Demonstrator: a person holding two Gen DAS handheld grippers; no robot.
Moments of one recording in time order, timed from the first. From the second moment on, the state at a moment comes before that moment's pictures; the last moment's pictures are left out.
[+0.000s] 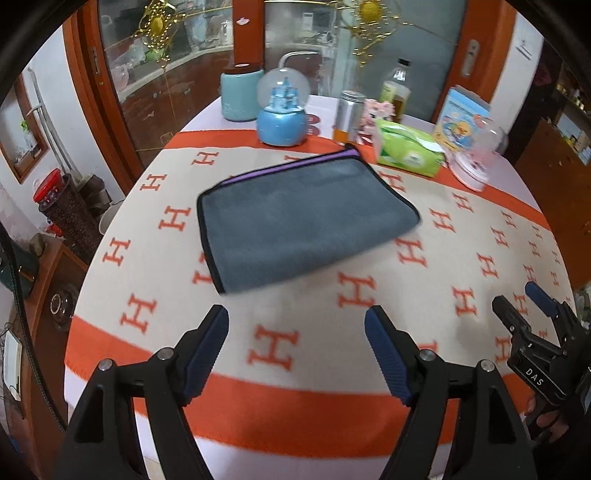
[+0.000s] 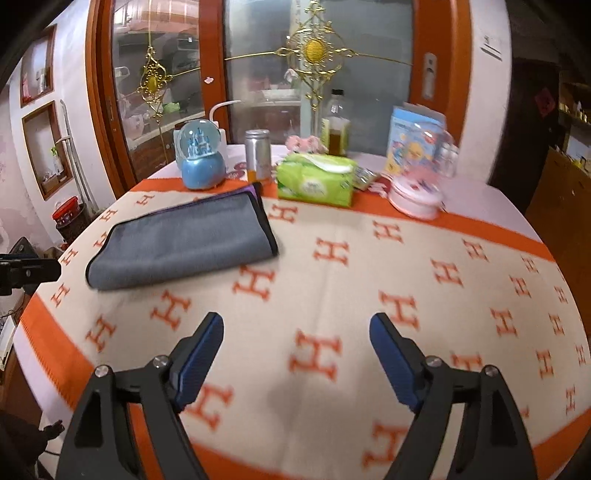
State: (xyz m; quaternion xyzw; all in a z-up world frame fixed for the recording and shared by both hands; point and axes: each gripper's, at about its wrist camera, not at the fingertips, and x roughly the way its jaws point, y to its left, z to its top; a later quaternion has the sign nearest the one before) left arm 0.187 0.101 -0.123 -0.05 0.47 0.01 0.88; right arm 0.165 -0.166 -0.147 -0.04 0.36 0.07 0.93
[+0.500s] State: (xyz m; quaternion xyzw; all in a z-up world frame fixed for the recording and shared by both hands) left arm 0.090 0.035 -0.104 -0.04 0.47 -0.03 0.88; right arm 0.064 -0.221 -0.131 -0.03 0.41 0.06 0.91
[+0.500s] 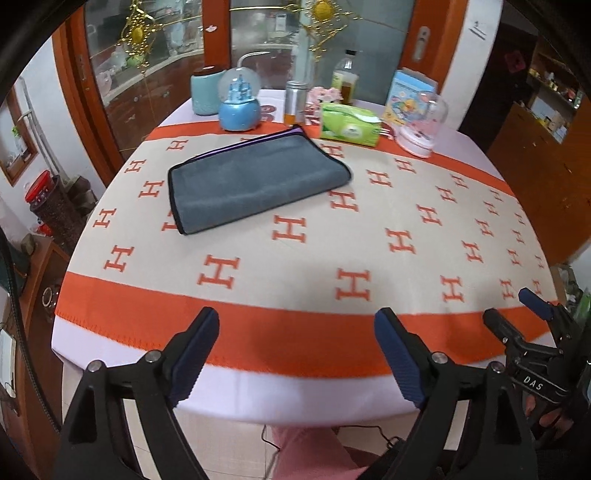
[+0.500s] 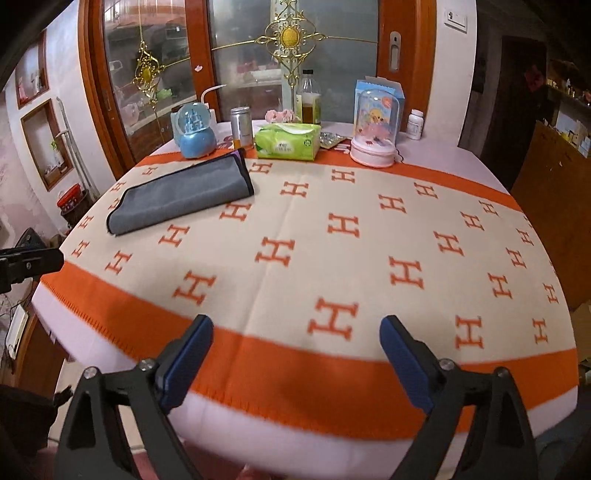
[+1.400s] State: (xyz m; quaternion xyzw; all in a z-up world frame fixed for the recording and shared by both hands) left arm 0.026 -0.025 -0.024 -0.01 0.42 -0.07 0.91; right arm -0.015 -0.211 -0.032 -0.01 0.43 0.08 0.90
